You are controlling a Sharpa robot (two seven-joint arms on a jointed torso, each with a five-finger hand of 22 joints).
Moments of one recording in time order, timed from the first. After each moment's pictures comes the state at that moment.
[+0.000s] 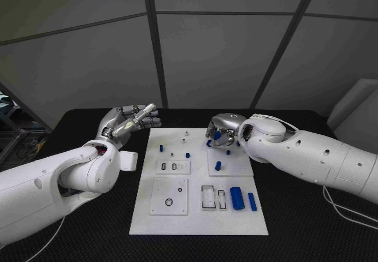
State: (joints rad) left arm 1.14 -0.91 0.08 1.66 -0.06 -0.48 0.47; left_hand 1.38 0.00 0.06 0.13 0.05 0.90 0.23 0.13 0.07 0.96 0.17 0.14 0.07 1.06 0.13 0.19 0.15 0.20 0.85 0.24 0.38 0.18; right arm 1.17 -0.66 0.14 1.32 -1.70 -0.09 -0.12; right_hand 1.34 -0.10 0.31 -0.05 0.22 1.02 0.16 0.07 0.07 1.12 0.10 0.07 0.07 1.46 0.01 0.78 0.59 0.16 1.06 0.11 0.95 0.53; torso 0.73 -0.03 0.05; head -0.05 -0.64
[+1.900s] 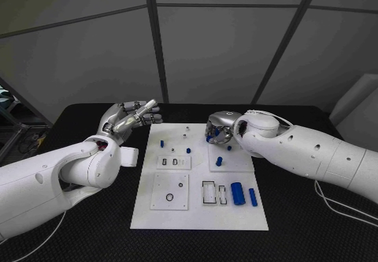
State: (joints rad) left arm 1.15 -0.91 0.08 1.66 -0.06 -0.46 0.46; left_hand 1.37 0.01 0.05 0.13 0.05 0.89 0.23 0.11 0.07 0.95 0.18 0.13 0.07 1.06 0.13 0.17 0.16 0.20 0.85 0.24 0.38 0.18; right arm 1.17 -0.60 0.14 1.25 -1.72 -0.03 -0.14; right_hand 1.37 -0.10 0.42 -0.02 0.19 1.06 0.15 0.08 0.07 1.20 0.08 0.07 0.08 1.47 0.01 1.15 0.96 0.13 1.19 0.10 1.23 0.91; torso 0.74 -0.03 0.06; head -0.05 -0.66
